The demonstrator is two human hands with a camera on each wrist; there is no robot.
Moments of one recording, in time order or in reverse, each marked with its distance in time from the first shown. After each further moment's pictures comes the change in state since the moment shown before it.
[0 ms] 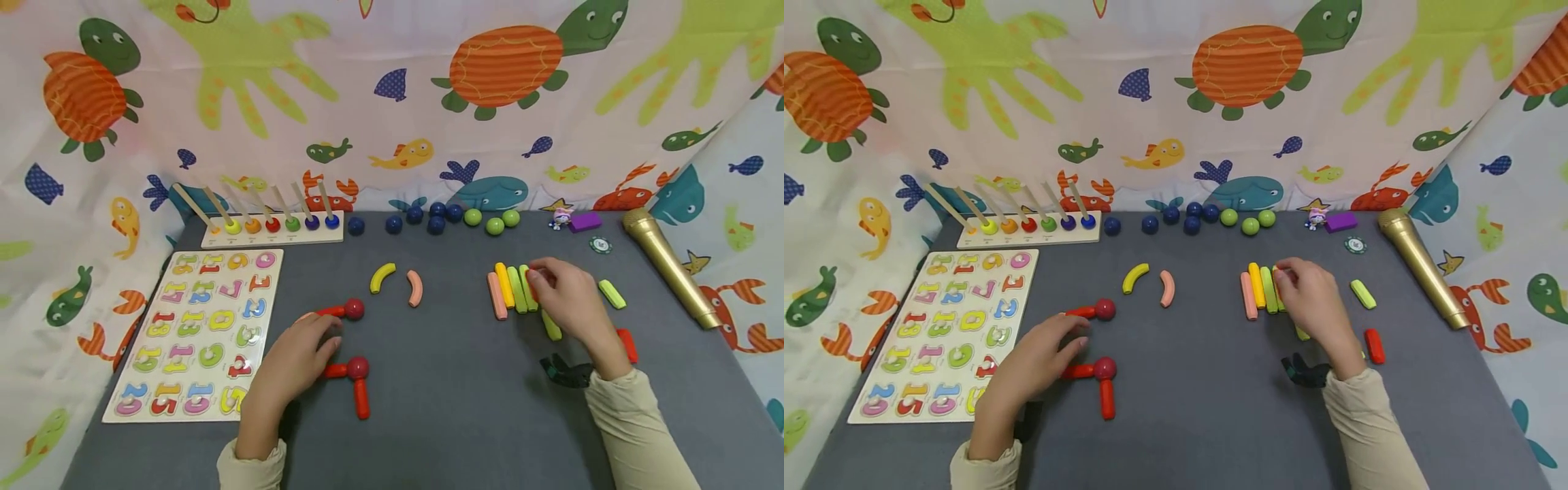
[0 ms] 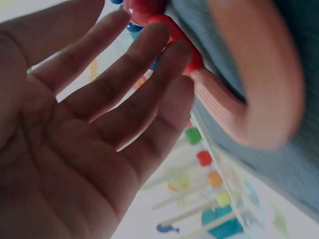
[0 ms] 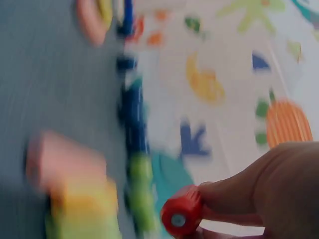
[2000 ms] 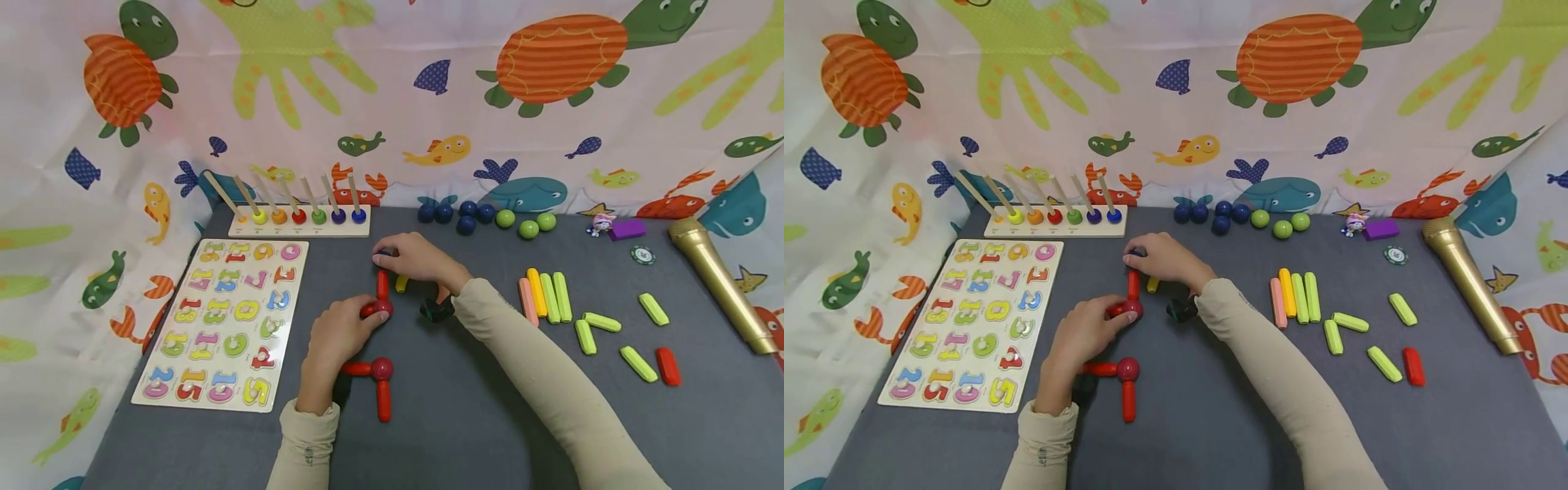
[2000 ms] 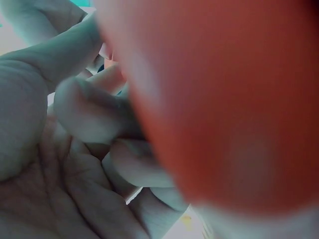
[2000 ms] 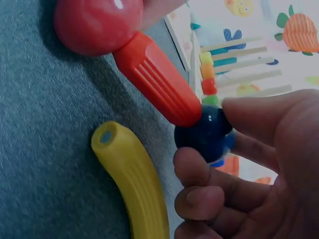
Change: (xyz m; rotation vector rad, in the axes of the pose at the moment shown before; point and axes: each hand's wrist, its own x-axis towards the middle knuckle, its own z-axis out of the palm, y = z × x) left_hand 0.050 0.002 0.020 -0.029 0.030 -0.261; right_hand 0.142 -0.145 0.167 0.150 -0.585 -0.403
